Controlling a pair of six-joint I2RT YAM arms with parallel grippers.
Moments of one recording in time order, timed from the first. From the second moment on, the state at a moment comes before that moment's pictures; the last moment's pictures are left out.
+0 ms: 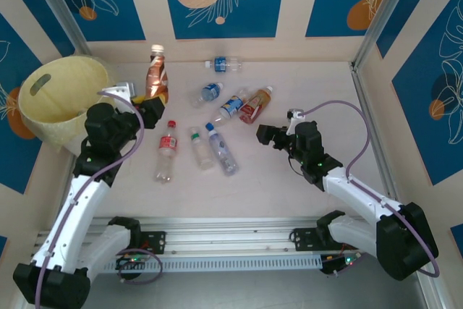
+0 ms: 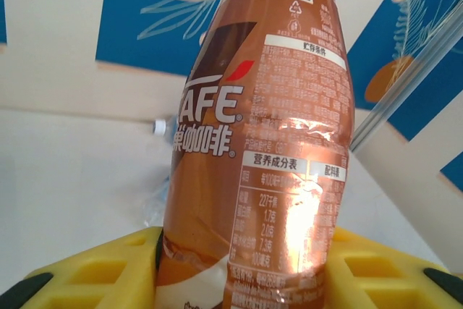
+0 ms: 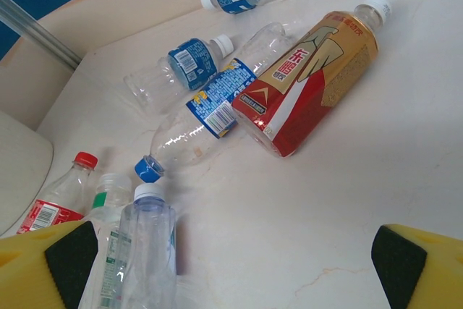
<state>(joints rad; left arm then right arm) -0.19 0.87 0.90 -0.17 0.25 -0.37 0.44 1.06 0.51 0.16 -0.04 0.53</state>
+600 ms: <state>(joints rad) -0.17 0.95 1.34 -0.51 -0.30 -0.17 0.44 1.13 0.50 0.17 -0.05 0.52</state>
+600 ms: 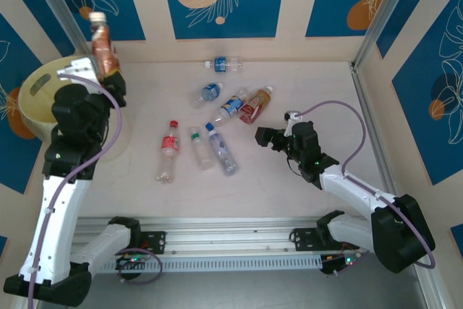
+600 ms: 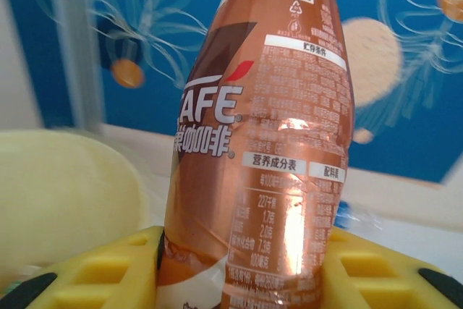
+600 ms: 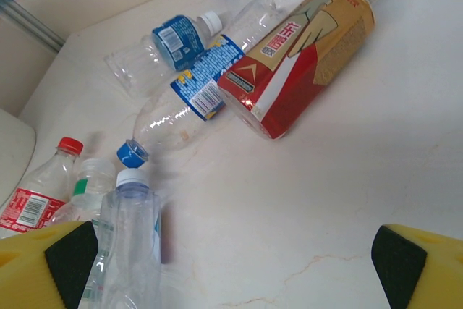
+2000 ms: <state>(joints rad) -0.07 1.20 1.47 -0.77 -0.04 -0.31 0.48 1.23 0.57 0.12 -0.13 0.50</state>
